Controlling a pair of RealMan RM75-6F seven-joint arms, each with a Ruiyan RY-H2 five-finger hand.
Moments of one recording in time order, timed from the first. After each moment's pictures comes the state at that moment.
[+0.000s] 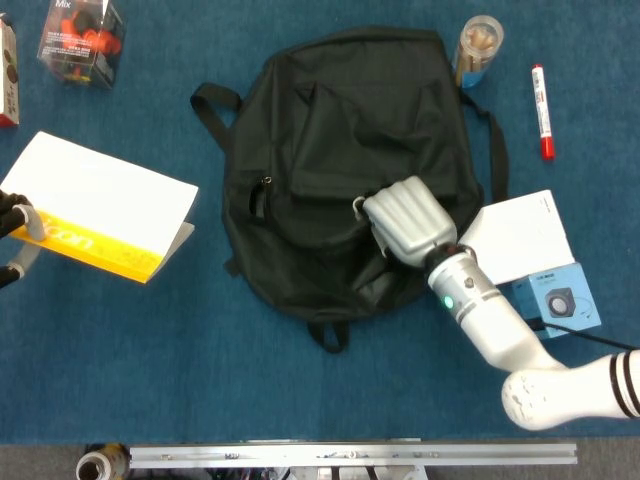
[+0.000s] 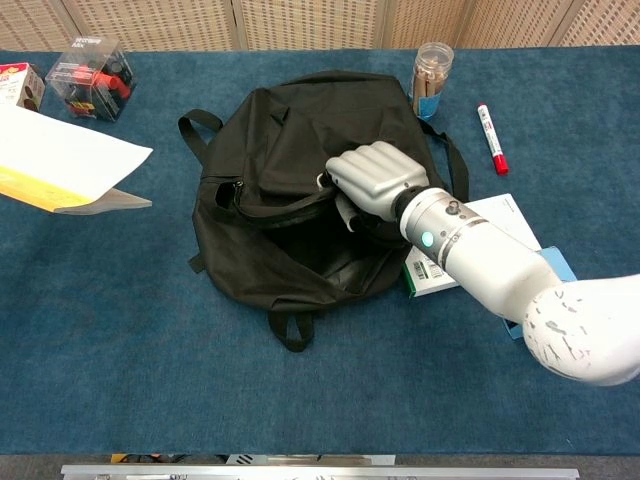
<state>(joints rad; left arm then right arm) -0.23 -1.29 0.03 -1.13 1.75 1.71 -0.36 0.88 -1.73 0.14 -1.71 -0.74 1.10 -0.89</state>
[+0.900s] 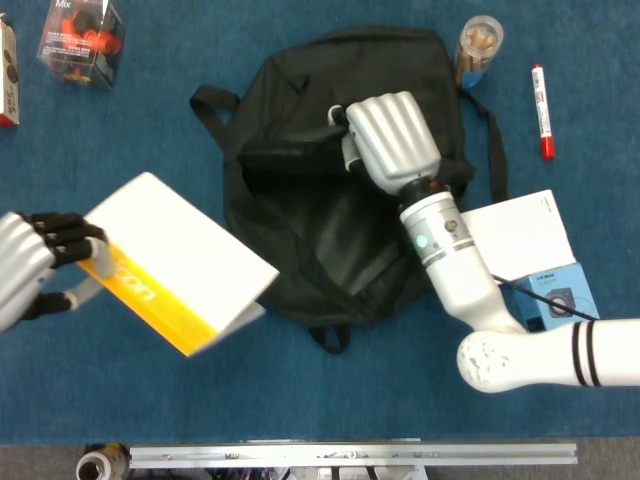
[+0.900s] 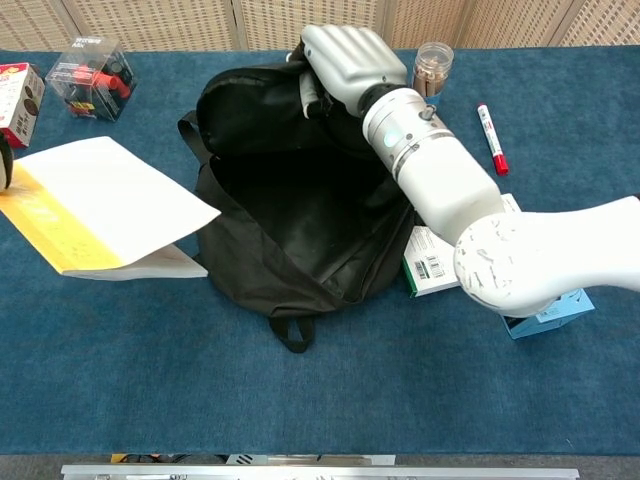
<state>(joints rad) -0.36 -1.17 0.11 -1.28 1.97 1.69 -0.54 0.97 -1.82 0.37 -1.60 -0.79 1.20 -0.73</state>
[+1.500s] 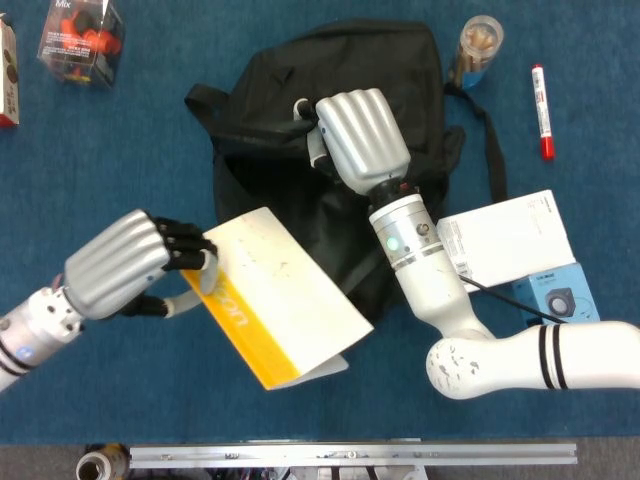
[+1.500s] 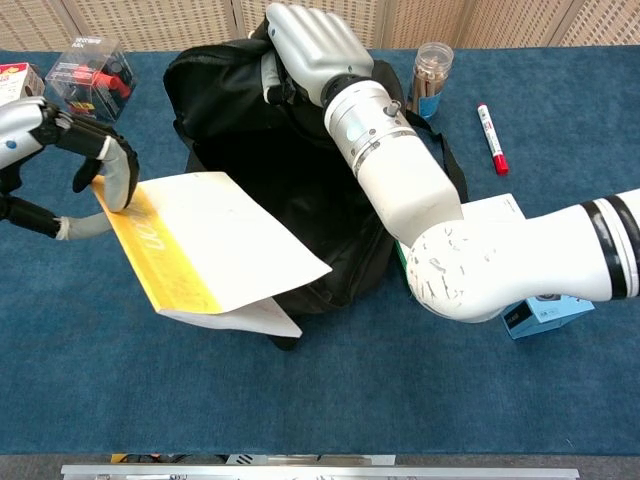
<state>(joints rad) -0.55 -1.21 0.11 -1.47 2.02 1.49 -0.57 1.01 -1.91 0.43 -1.56 -0.84 1.24 -0.67</state>
